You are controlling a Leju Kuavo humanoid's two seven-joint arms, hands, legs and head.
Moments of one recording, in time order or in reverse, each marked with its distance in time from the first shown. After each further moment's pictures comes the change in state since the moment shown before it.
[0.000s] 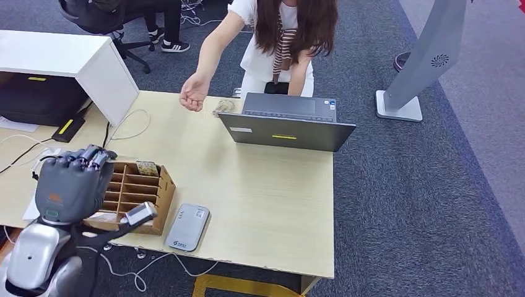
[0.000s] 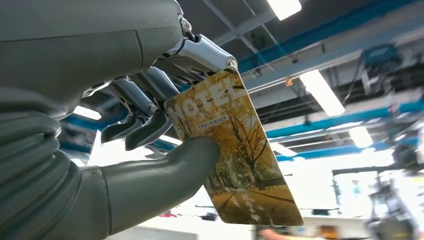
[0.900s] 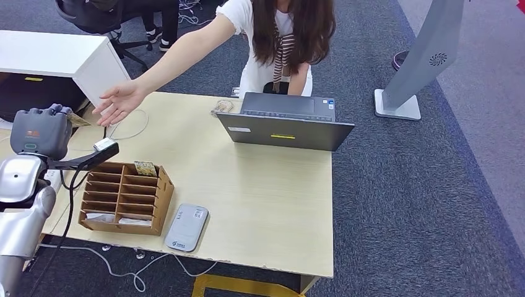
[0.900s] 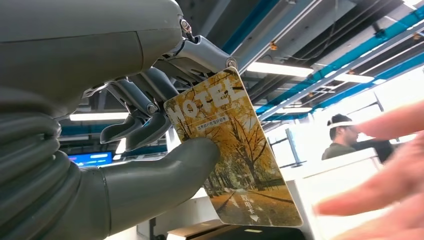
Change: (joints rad) left arm -0.434 0.082 0.028 0.676 -0.036 -0.091 -0.002; right arm -0.016 -0.002 0.015 0.000 0.039 0.027 0.030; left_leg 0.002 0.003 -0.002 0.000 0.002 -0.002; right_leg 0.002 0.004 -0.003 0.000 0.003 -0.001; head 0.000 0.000
